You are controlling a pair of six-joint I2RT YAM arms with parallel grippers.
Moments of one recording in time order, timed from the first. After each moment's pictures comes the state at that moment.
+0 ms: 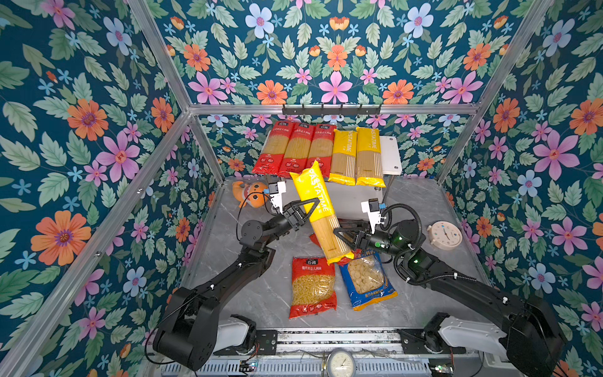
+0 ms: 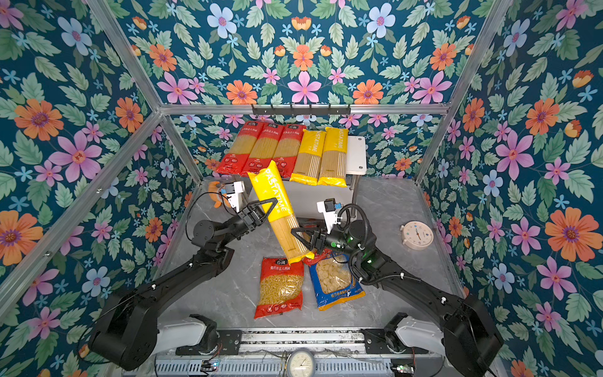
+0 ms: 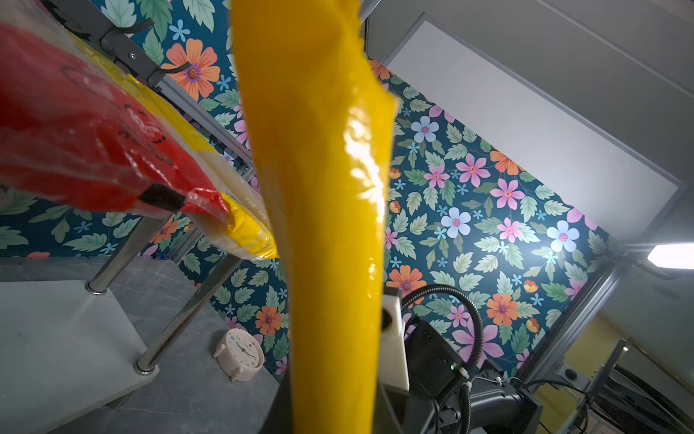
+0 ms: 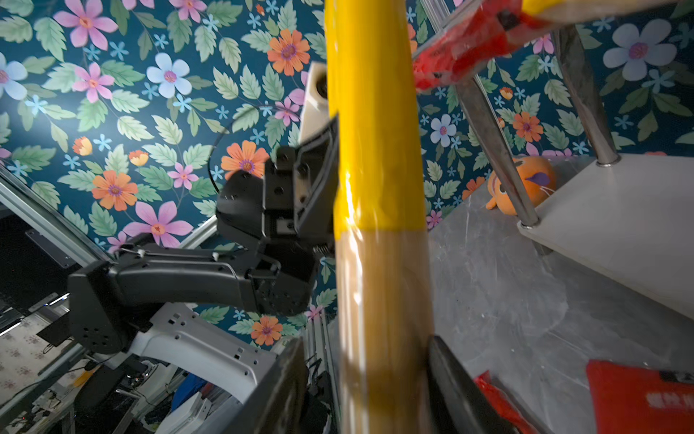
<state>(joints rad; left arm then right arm) -0.43 1.26 0.69 1.11 0.64 -1.12 0.68 1.16 0.67 0.55 -0.57 0.66</state>
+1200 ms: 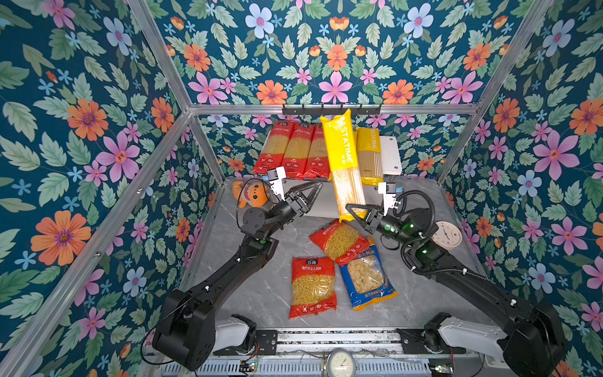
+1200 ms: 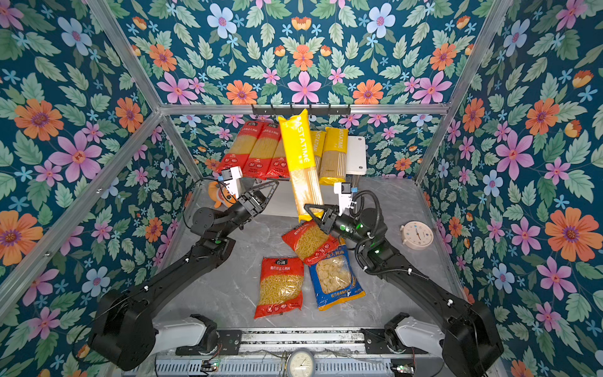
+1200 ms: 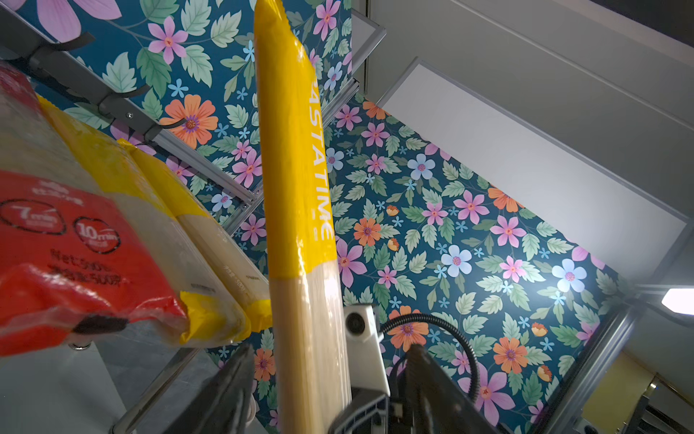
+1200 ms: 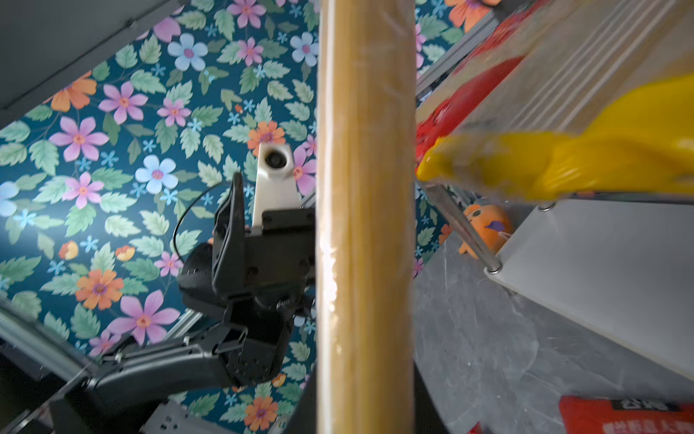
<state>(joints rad) -0.47 1.26 0.83 0.98 0.52 -1.09 0.53 1.13 0.87 0.44 -0.46 0.81</state>
